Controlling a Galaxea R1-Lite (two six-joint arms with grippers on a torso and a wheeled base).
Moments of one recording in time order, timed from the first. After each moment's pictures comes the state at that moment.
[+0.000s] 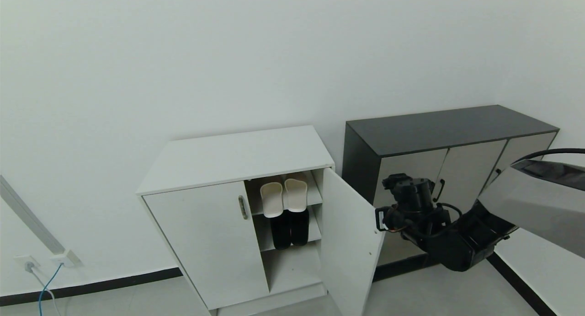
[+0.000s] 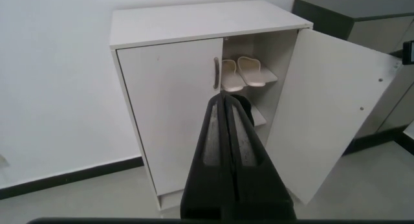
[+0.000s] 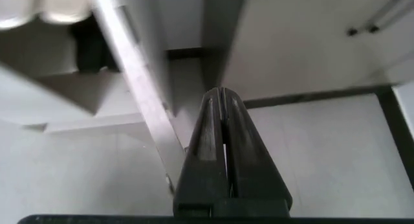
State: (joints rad) left arm 0.00 0.00 0.00 0.00 -0.02 0.00; right arm 0.48 2.22 -0.96 -0.80 -0.33 0.12
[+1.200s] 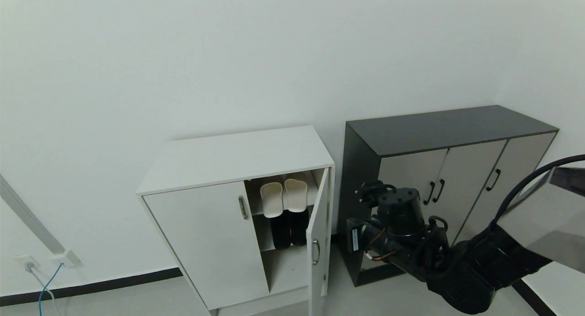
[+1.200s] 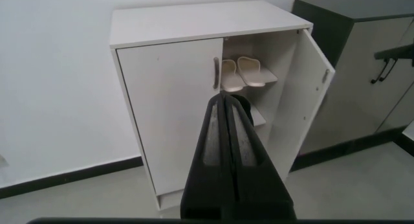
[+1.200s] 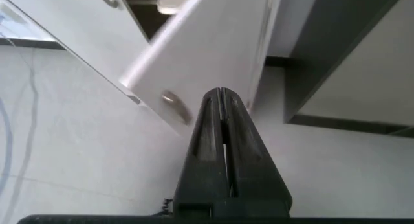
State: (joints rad) left arm 0.00 0.00 0.00 0.00 -0.02 -0.01; right arm 0.70 2.07 -0.82 -0.85 -0.22 0.21
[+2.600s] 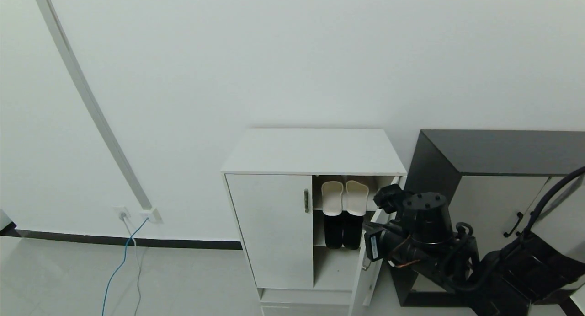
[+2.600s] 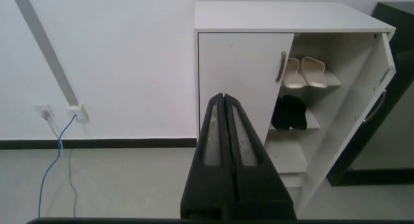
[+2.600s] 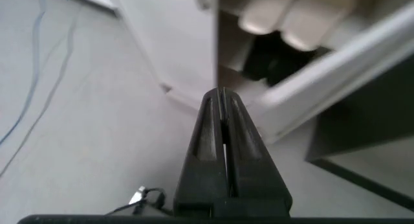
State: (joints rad) left arm 0.00 0.00 0.00 0.00 -0.02 0.00; right arm 0.66 1.99 -0.67 -0.92 -0.21 0.12
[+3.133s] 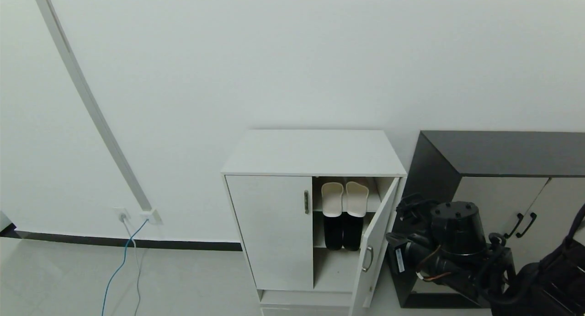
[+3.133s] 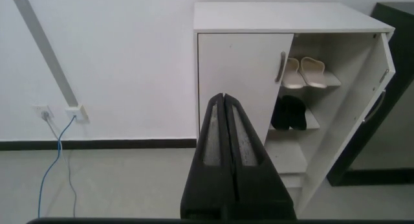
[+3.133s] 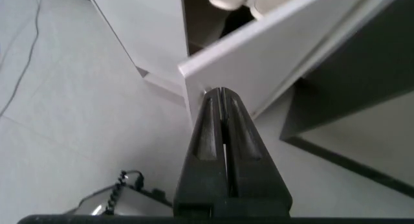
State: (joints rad) left arm 0.00 0.00 0.00 0.00 -0.02 0.00; right arm 0.61 1.90 -0.51 -0.92 -0.21 0.07
